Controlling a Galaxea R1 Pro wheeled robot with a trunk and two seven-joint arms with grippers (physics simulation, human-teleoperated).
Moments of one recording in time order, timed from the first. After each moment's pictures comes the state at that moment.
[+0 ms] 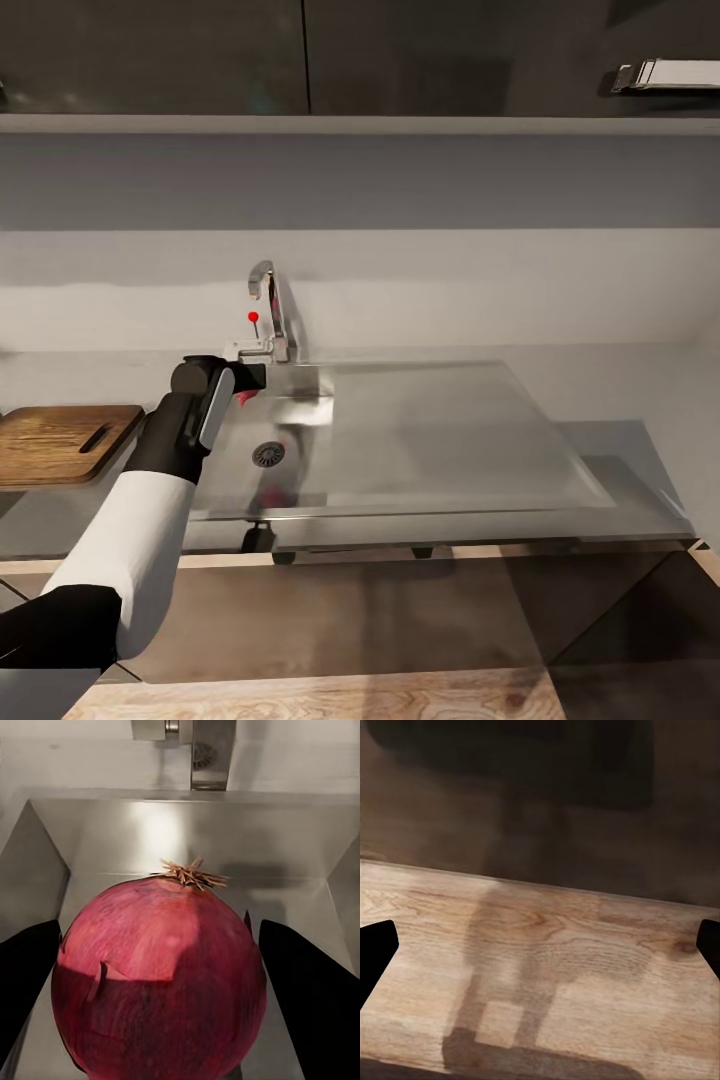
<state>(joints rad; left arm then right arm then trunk) -1.06 -0.03 -0.01 -1.06 0.06 0.90 0.14 -0.14 0.09 0.16 -0.20 0.14 -0.67 -0.16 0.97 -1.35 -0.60</state>
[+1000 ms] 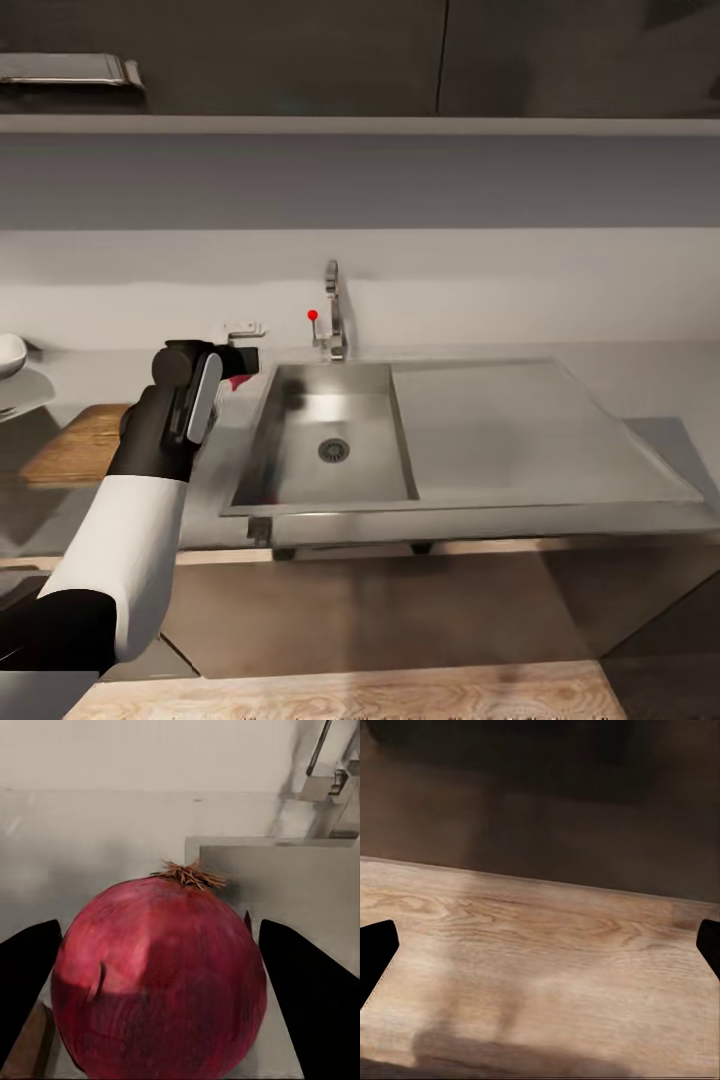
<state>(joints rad) -1.05 -0.03 -0.01 -1.23 0.06 0.99 0.14 -0.14 0.09 0.15 -0.20 0.14 -0.66 -0.16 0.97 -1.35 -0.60</state>
